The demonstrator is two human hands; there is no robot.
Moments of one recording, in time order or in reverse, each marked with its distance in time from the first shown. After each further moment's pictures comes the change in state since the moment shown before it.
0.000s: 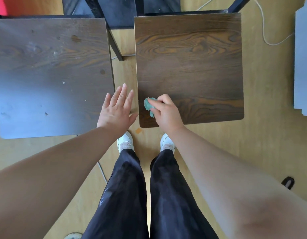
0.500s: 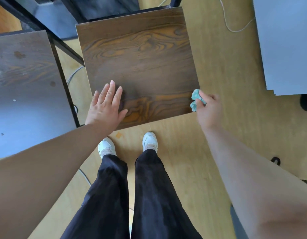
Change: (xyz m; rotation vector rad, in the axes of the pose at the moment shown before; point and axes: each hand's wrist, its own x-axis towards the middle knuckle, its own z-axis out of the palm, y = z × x) left_hand 0.039 0.099 -0.025 0.038 0.044 0.093; right_hand -0.070 0.180 -0.143 0.053 0.461 0.590
